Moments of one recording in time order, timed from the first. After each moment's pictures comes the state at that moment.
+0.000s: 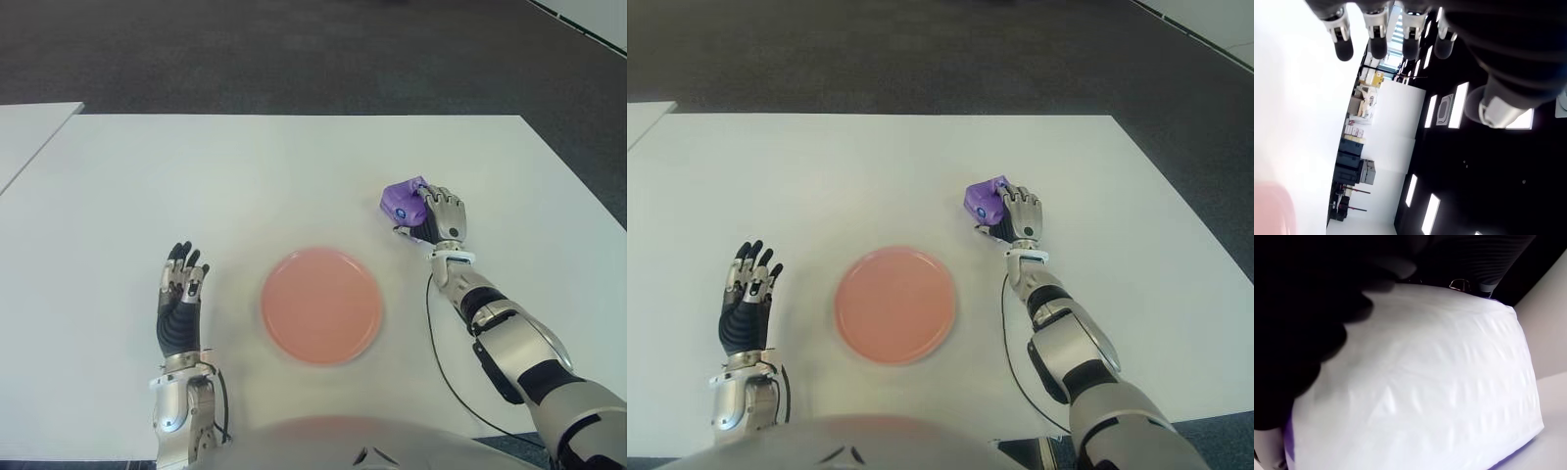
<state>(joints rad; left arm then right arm) 0.50 -0.10 0.07 -0.09 -0.28 -0.50 -0.04 -0.67 -0.36 0.52 1.30 -0.72 -0.21 -0.90</state>
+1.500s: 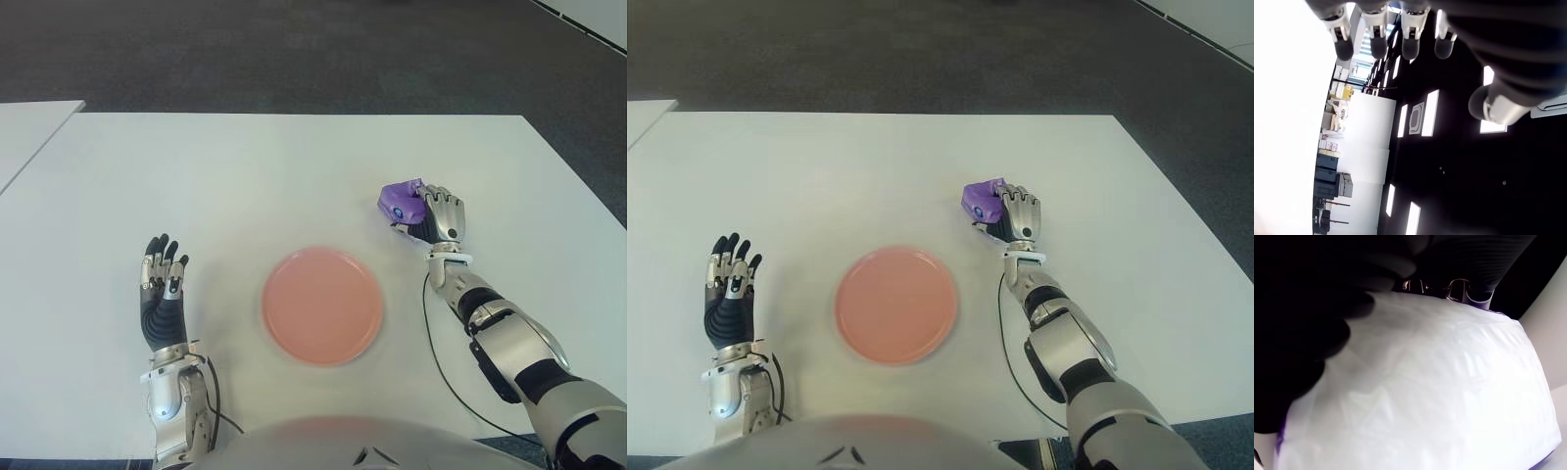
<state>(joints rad) 0.38 -0.08 0.15 0.12 -0.29 -0.71 -0.06 -0.68 -0.34 0.50 1.32 -0.71 -0.25 -0.99</state>
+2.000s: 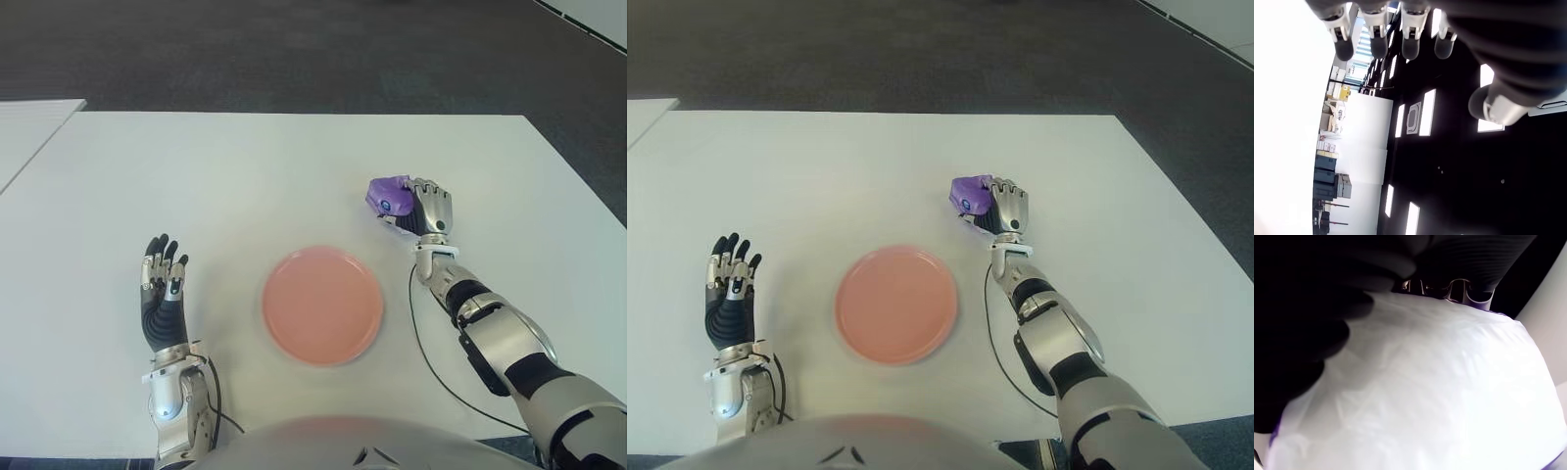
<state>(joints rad) 0.38 -0.08 0.15 0.14 -0.27 -0.74 -0.06 -0.72 -0.30 0.48 1.30 -0.71 -0.29 -0.99</state>
